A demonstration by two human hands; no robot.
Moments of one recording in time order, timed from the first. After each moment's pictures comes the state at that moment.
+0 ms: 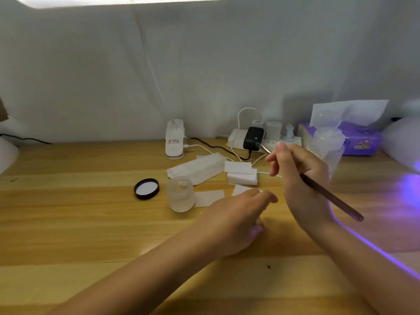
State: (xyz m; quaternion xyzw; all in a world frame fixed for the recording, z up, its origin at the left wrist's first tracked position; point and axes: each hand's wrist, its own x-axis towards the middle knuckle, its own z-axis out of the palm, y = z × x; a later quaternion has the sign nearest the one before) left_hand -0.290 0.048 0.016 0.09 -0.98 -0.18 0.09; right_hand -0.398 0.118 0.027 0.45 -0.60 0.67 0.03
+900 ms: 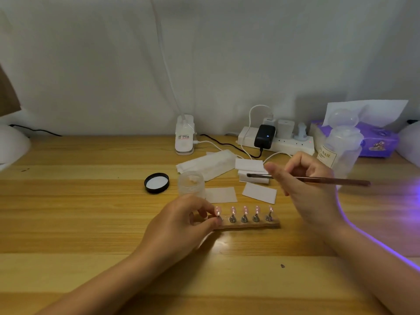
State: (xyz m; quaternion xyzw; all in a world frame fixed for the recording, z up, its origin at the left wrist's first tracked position) left_hand -0.212 0.017 -0.008 0.31 -0.88 -0.31 0.21; right_hand -0.400 0.114 0.016 0.45 -0.59 0.66 -0.09
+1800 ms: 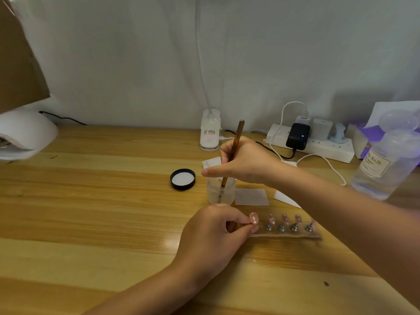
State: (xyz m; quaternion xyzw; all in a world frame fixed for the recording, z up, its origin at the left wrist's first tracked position) left_hand -0.212 0.019 -0.025 0.28 -0.83 -0.37 0.30; right_hand -0.355 -0.010 0.038 0.63 -0.68 0.33 -0.19
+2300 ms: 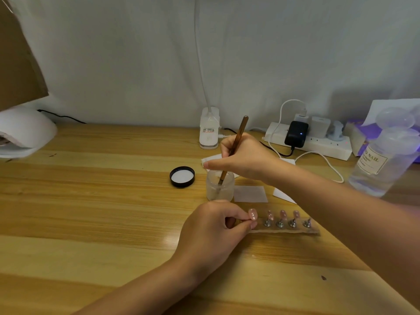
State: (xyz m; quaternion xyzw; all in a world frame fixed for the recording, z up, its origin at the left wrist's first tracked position) left_hand -0.213 0.018 -0.024 0.27 -0.84 -0.37 0.30; right_hand -0.356 -0.010 0.035 0.61 -0.66 0.38 -0.21
